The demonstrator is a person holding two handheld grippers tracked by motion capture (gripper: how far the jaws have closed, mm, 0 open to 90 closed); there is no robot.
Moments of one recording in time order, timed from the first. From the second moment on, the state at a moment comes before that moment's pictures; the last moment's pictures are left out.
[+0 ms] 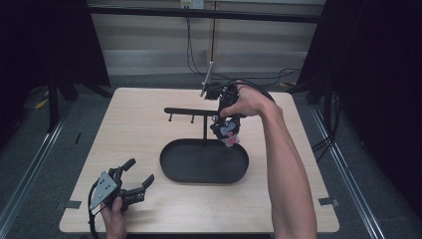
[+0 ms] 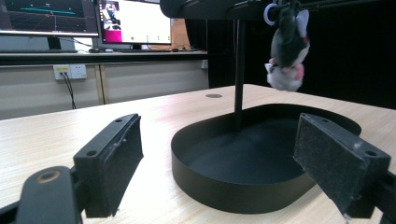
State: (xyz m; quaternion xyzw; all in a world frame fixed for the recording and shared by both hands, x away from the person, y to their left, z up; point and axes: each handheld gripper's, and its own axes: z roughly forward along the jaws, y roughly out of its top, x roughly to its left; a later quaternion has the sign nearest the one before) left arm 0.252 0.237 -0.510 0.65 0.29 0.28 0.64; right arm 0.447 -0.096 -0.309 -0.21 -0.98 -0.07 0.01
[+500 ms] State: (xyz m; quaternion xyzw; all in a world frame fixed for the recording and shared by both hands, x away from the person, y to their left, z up) left arm 0.252 0.238 -0.511 0.65 0.29 0.28 0.64; right arm 0.445 -0.104 -0.317 -0.22 -0.97 -0.09 0.02
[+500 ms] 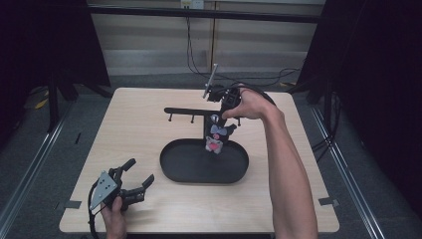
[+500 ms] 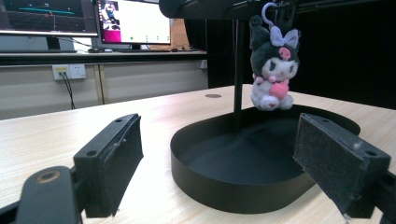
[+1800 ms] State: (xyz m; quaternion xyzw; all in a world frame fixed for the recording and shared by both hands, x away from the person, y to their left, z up) left arm 0.252 0.238 -0.510 0.65 0.29 0.28 0.64; right arm 0.392 -0.126 -0.310 -0.25 -0.95 -0.18 -0.01
